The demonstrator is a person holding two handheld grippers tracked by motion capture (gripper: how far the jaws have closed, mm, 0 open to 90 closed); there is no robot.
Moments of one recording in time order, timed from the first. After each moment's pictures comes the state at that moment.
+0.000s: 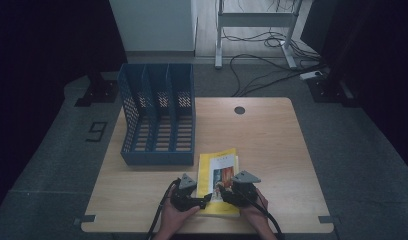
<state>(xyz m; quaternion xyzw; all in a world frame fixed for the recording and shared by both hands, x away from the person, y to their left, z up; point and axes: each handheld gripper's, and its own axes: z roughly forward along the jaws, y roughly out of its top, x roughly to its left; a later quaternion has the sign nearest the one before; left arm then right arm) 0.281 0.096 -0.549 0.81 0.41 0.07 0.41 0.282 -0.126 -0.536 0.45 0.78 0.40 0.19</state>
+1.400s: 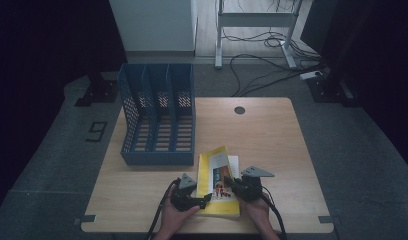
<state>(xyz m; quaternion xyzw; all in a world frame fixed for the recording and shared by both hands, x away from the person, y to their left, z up) 0.282 0.097 -0.549 0.81 0.41 0.07 0.41 0.296 -0.149 -0.533 0.46 0.73 0.50 0.10</state>
